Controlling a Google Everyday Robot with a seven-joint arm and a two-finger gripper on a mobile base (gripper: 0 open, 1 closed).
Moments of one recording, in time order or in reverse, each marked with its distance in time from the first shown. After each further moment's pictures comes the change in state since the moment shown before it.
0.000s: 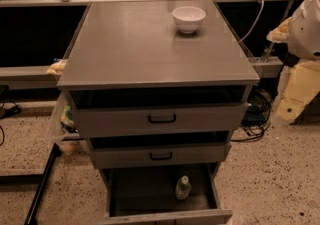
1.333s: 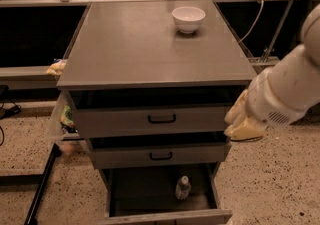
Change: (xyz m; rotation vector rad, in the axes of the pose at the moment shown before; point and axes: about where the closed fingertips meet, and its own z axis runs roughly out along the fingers) arm -0.011 0.048 0.115 -0.061 -0.122 0.011
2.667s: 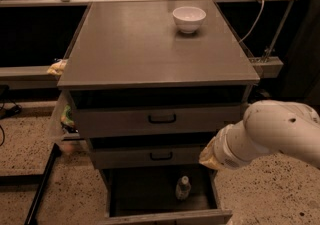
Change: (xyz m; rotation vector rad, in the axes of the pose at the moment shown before) arm 0.022 0.024 0.172 -0.006 -0.067 0.092
